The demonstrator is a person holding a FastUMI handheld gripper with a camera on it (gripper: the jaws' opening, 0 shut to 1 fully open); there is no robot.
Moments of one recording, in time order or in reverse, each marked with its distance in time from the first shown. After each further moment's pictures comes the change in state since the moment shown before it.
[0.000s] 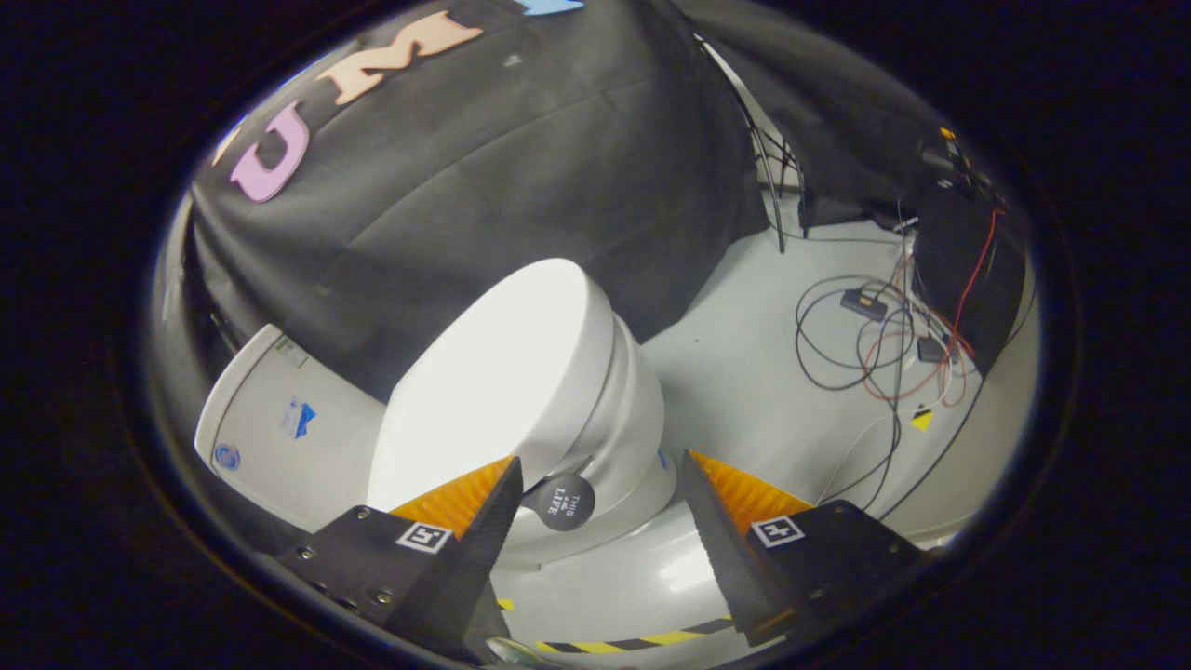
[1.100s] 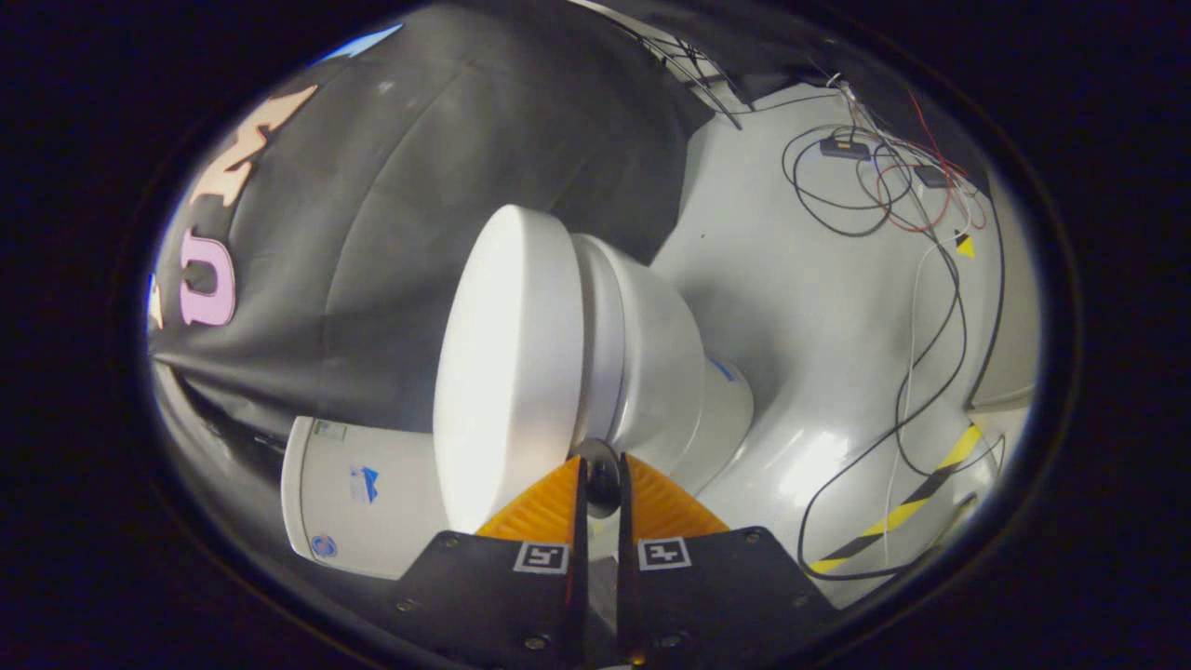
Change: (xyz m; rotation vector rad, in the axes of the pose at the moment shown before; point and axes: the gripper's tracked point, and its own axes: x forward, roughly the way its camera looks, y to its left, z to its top) arm 0.026 0.028 -0.038 0.336 0.171 0.114
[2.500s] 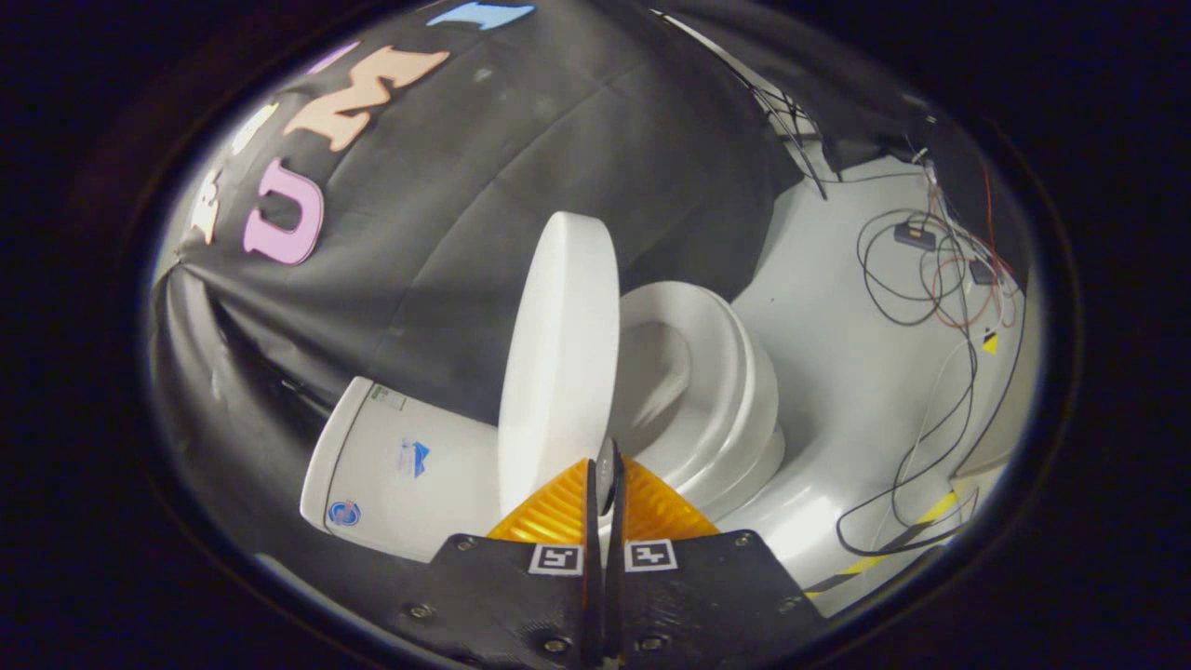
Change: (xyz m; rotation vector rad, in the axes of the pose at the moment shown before) arm -0.043 0.058 0.033 -0.215 -0.097 0.104
